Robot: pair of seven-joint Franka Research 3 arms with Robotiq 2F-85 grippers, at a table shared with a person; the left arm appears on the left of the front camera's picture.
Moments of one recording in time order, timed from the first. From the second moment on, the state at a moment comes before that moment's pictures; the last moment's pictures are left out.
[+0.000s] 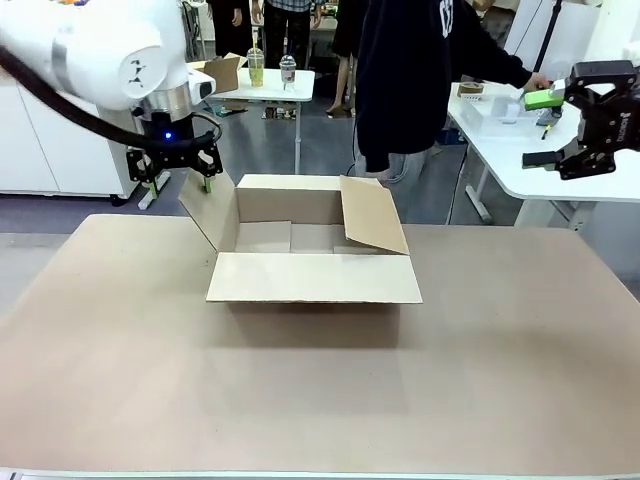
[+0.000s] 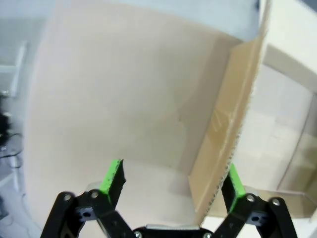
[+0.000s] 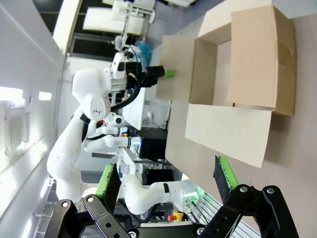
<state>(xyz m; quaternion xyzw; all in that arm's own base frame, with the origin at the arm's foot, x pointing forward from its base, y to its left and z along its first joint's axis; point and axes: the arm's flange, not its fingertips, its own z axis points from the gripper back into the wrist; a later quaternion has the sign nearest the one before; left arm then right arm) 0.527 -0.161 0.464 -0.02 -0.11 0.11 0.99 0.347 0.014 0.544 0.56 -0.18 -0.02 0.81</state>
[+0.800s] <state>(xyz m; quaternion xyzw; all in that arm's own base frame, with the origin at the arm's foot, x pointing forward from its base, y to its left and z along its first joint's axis) 0.506 -0.064 0.421 -0.27 -0.10 0.05 0.96 0.347 0.014 0.544 0.56 -0.18 -0.02 0.81</state>
